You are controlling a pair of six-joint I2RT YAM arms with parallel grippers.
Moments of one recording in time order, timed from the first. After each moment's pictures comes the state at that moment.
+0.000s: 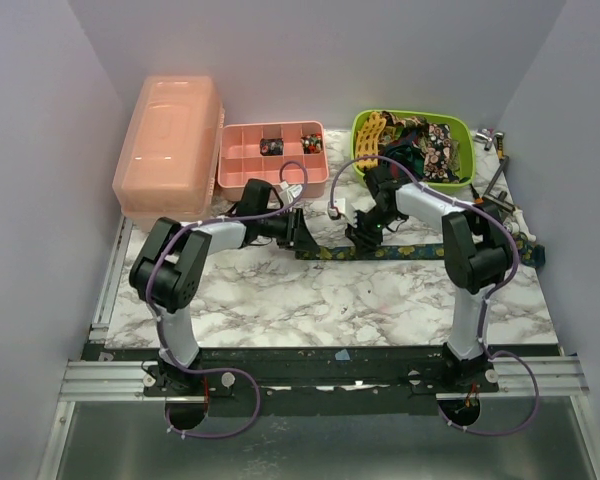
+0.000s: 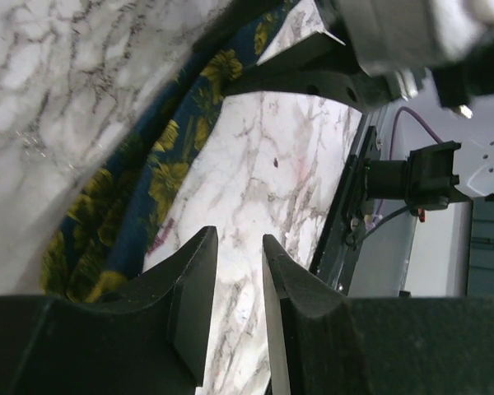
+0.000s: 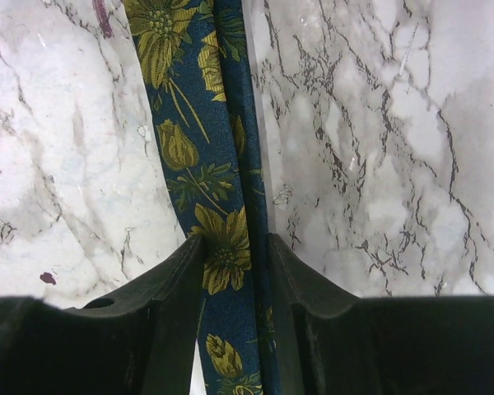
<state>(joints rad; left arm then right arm) -0.42 1.82 0.98 0.14 0.96 -0.48 0.38 2.00 1.38 -0.79 -0.55 -1.03</state>
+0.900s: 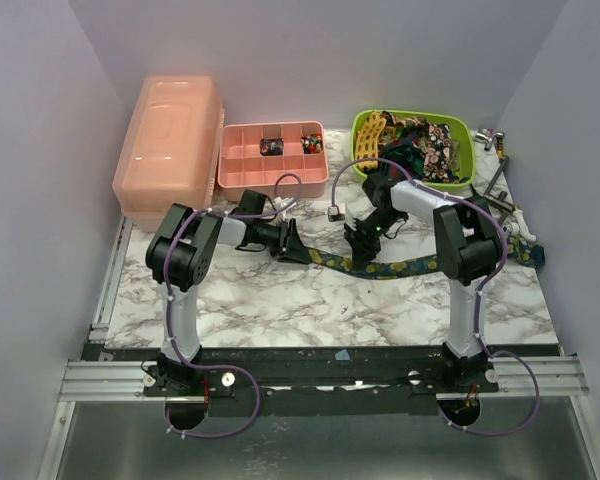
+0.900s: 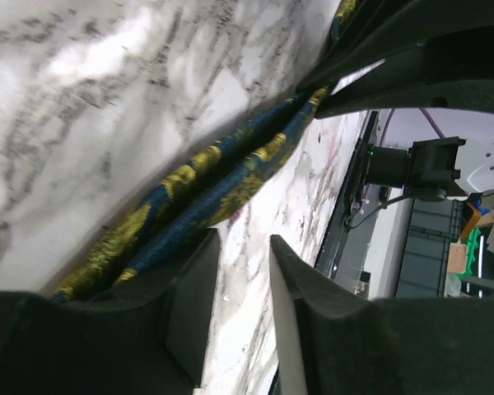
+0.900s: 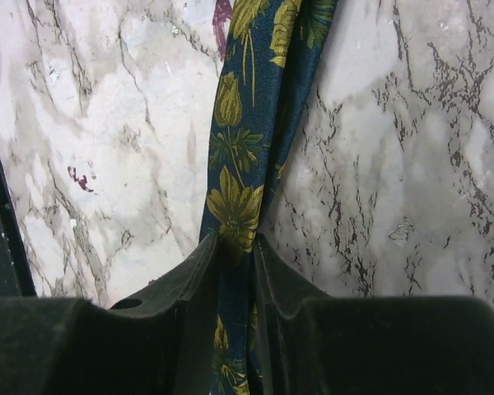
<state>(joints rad) -0.34 2.07 1.05 0.09 1.06 -0.47 0.37 2.10 1.46 -1.01 -0.73 -1.01</state>
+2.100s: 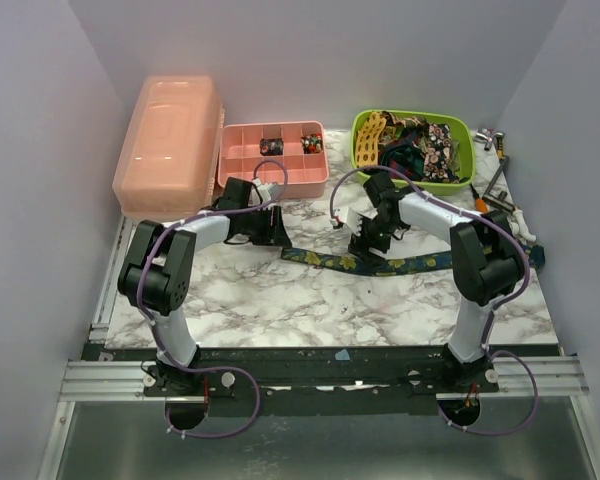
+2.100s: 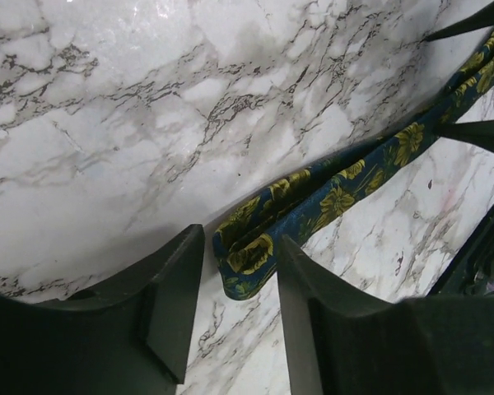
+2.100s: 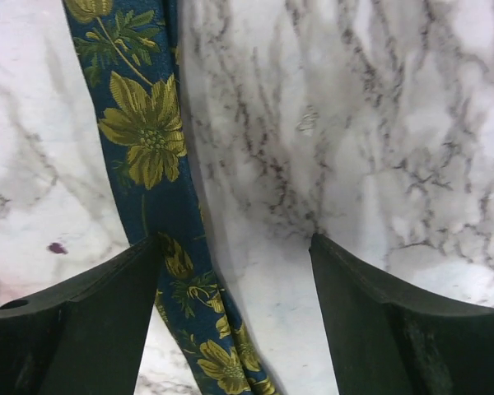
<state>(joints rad) -0.30 1.80 1.02 -0.12 0.63 -0.25 0.40 1.89 1.27 -0.78 -0.37 -0.92</state>
